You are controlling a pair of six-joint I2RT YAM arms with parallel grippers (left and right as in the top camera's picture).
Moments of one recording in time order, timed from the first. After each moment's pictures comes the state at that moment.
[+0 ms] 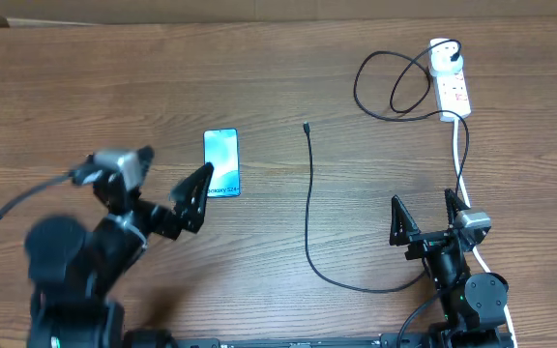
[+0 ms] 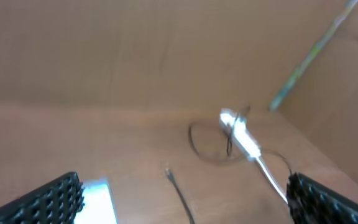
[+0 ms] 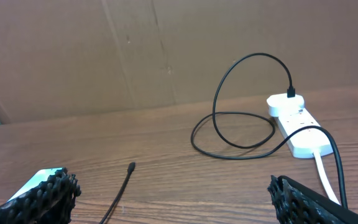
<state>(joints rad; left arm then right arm) 0.01 0.67 0.88 -0.48 0.48 -0.27 0.12 0.01 0.02 -0.03 -0.07 0.20</state>
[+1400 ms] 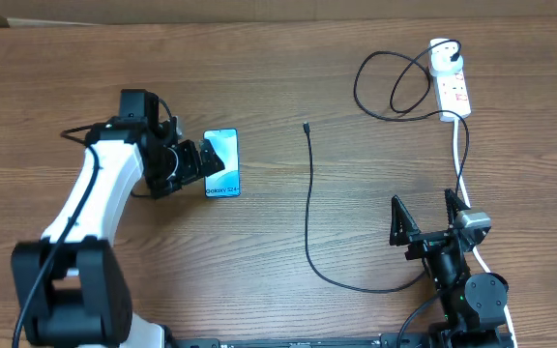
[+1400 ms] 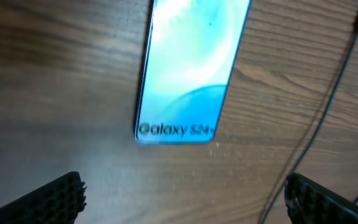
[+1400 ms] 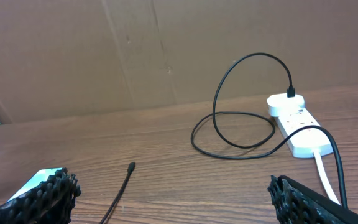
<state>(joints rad) 0.00 1.70 1.19 -0.89 0.37 -0.32 0.12 0.01 0.02 -0.03 -0.07 0.20</state>
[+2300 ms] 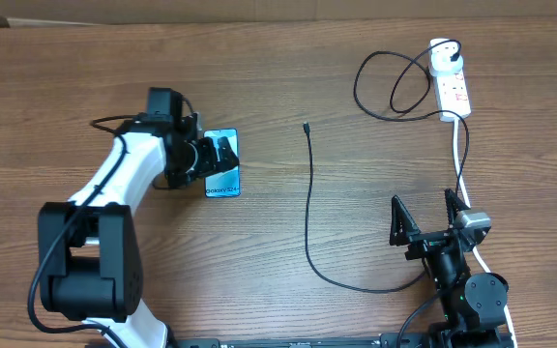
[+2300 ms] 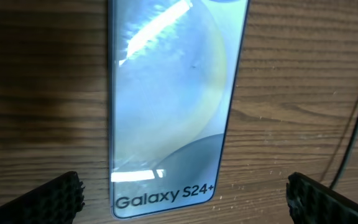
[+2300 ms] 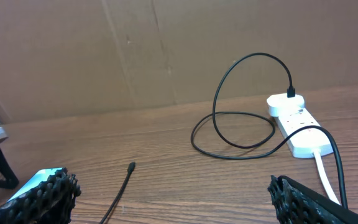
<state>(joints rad) -0.08 1.83 1.19 -0.71 0.33 -0.30 0.12 0.01 0.02 -0.03 -0.07 0.20</state>
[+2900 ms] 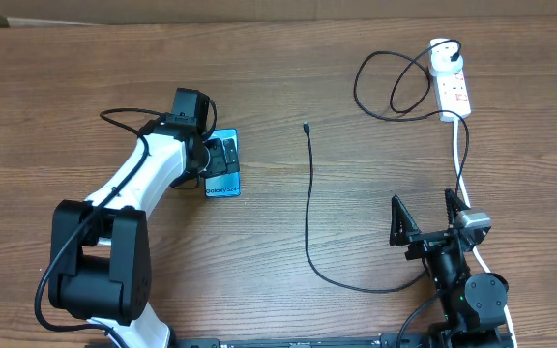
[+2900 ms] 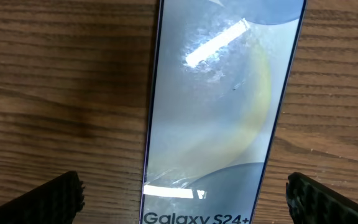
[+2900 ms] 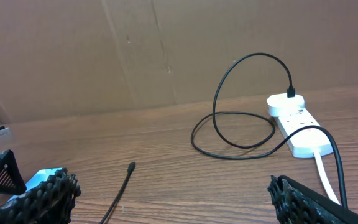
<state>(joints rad) -0.18 1.83 1.19 -0.68 0.04 -0.39 0.12 0.01 0.02 -0.03 -0.07 0.20</state>
